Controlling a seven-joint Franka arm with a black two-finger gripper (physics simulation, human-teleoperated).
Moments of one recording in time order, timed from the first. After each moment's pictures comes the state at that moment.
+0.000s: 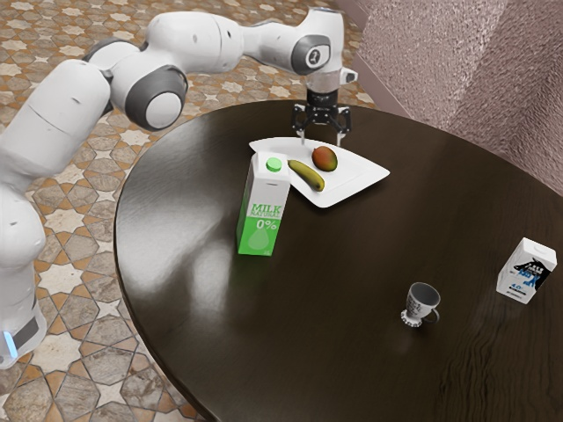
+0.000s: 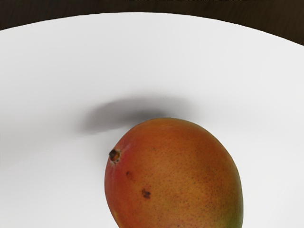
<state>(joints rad) 0.43 0.64 0.00 -1.08 -0.22 1.83 -0.66</state>
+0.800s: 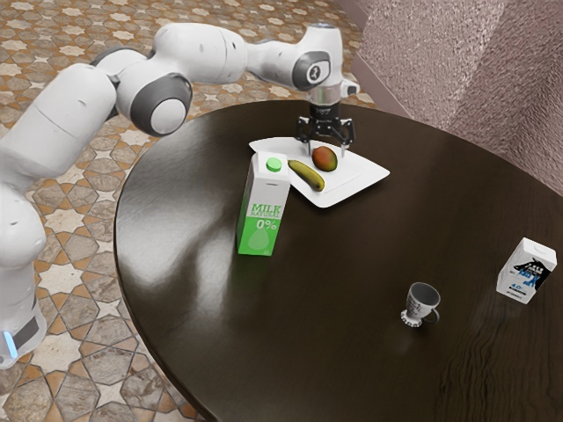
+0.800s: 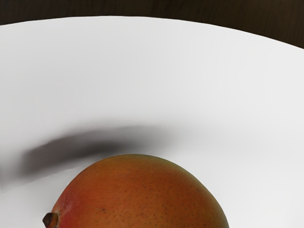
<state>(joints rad) 0.44 0.70 -0.02 -1.09 -0.25 1.94 -0.56</state>
